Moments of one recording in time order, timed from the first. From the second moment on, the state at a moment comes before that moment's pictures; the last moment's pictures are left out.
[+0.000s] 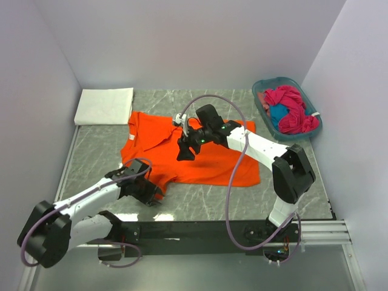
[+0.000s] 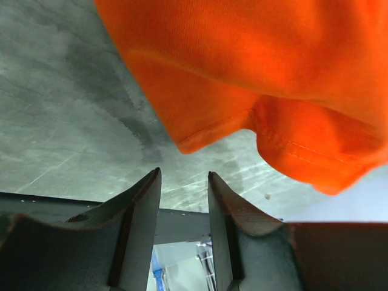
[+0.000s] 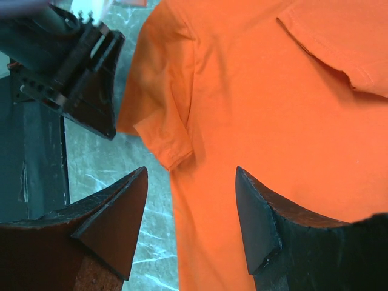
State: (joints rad) left arm -0.55 1.06 0.45 -0.60 0.19 -1.58; right arm 0.68 1.74 1.33 -0.36 -0.72 -0.30
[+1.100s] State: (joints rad) left arm -0.59 1.12 0.60 -0.70 -0.01 -1.49; right arm 0.64 1.66 1.33 -0.46 -0.75 -0.39
